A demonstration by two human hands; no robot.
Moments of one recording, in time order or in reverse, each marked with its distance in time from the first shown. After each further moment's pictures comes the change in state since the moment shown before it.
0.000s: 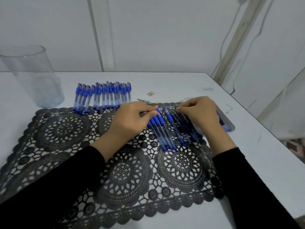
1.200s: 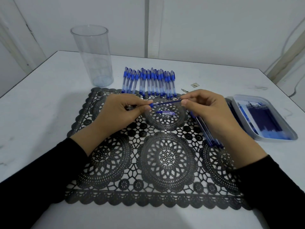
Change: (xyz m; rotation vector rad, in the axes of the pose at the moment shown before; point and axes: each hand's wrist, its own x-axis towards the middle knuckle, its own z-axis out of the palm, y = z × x) left_hand -0.064 -0.044 -0.117 0.027 0.070 0.001; right_hand -0.050 -0.054 0.060 0.620 -0.478 -0.302
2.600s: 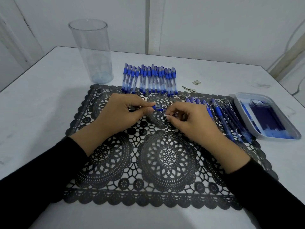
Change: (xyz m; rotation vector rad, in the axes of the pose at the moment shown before) left_hand -0.003 0.002 0.004 0.043 -0.062 -0.027; right_hand -0.008 0.012 0.029 -0.652 -0.140 -0.258
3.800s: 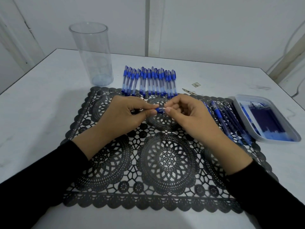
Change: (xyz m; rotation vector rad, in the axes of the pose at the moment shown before) left_hand 0.001 0.004 0.004 -0.023 0.019 0.069; right_hand 0.007 -0.007 0.002 0.478 0.017 0.130
